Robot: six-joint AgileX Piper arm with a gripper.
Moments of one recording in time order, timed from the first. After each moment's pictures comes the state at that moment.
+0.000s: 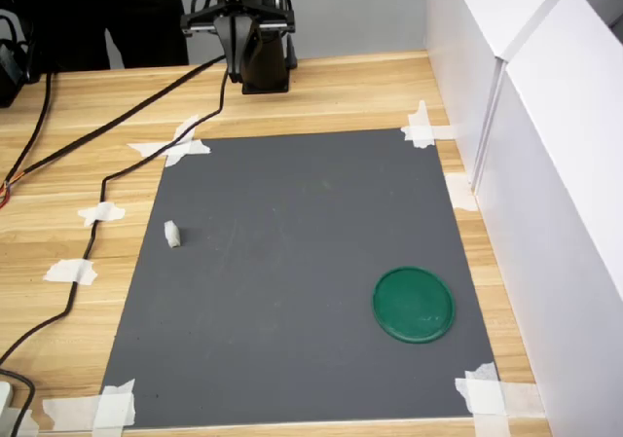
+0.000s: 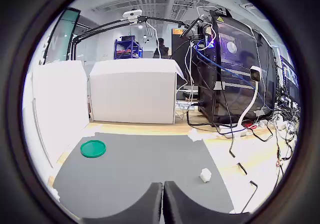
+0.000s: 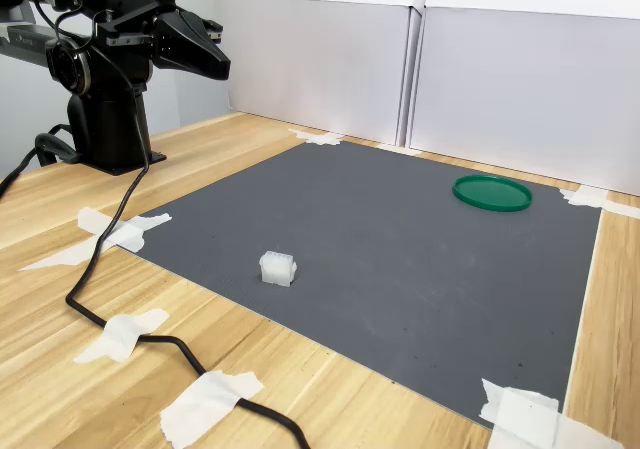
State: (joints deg) arm -0.2 2.5 -3.2 4.1 12.9 -6.6
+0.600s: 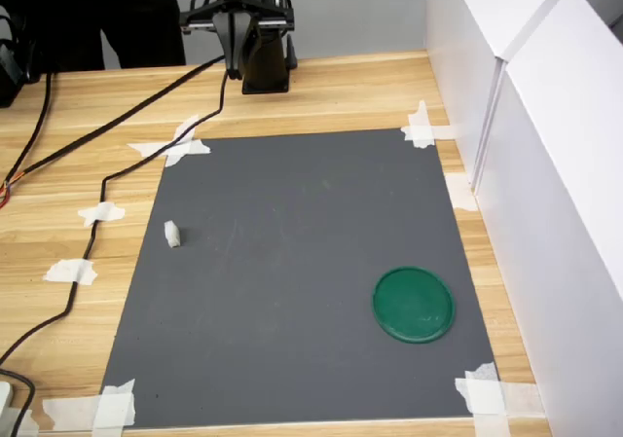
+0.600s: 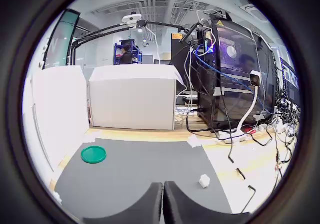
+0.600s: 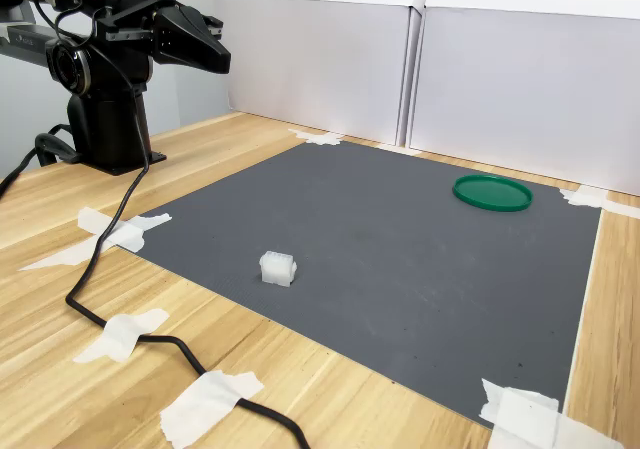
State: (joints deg) arm -0.2 3.2 -4.2 4.1 11.6 -6.5
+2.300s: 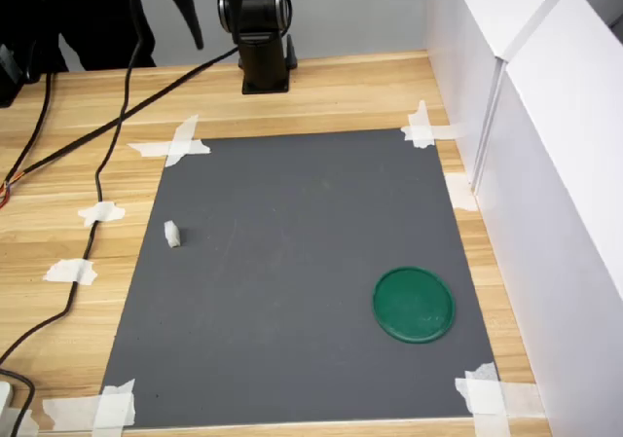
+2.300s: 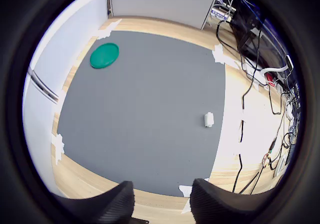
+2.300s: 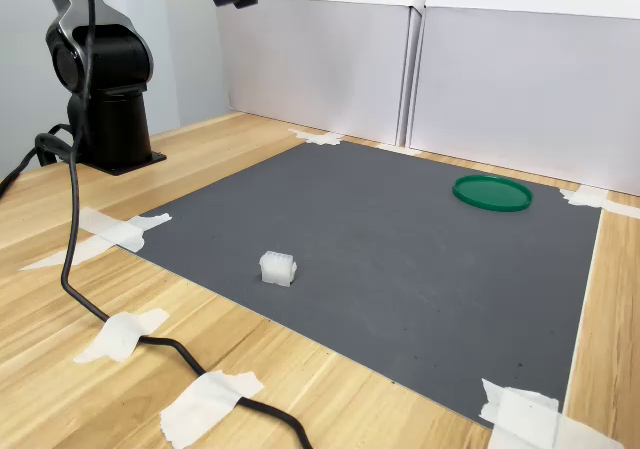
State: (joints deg) arm -0.2 61.3 -62.1 -1.3 70.4 -18.0
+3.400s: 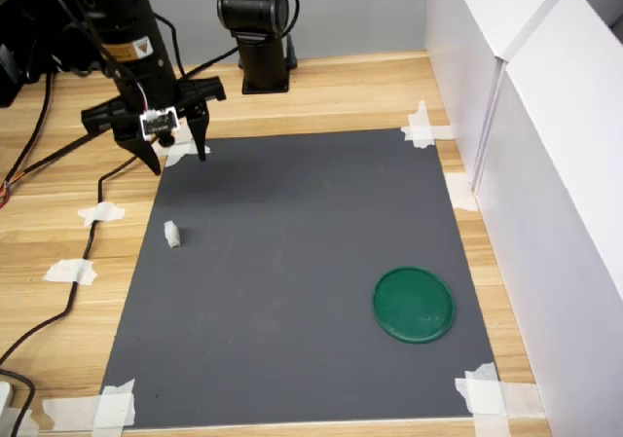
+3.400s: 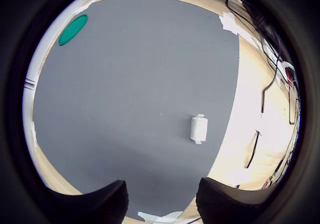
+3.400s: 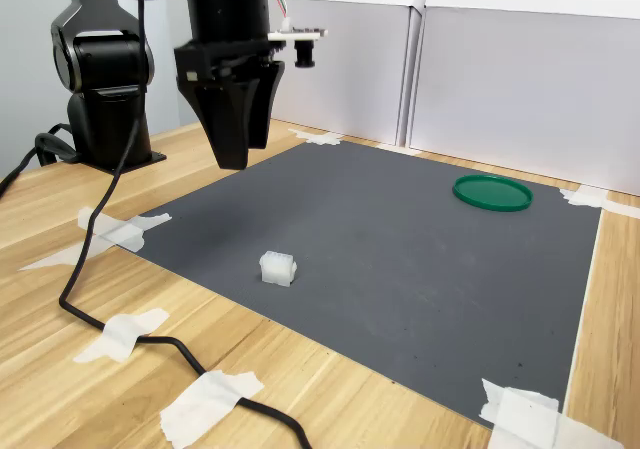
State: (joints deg) arm -13.7 88.8 -62.4 0.9 55.2 -37.6
